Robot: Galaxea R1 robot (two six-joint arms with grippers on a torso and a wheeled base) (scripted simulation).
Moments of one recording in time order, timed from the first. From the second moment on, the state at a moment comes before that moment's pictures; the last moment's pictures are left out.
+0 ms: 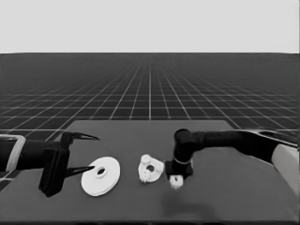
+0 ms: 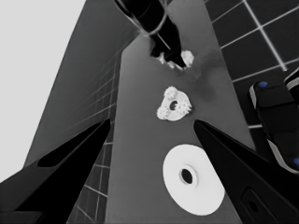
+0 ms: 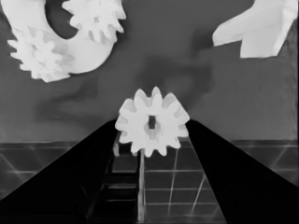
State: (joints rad) left arm -0.34 1.75 -0.42 0.31 0.68 0.35; right arm -0.05 2.65 -1.02 -0.24 -1.59 1.63
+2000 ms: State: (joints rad) left arm -0.34 1.75 -0.42 0.31 0.68 0.35; right arm -0.10 3.08 -1.78 -0.27 -1.50 1.45
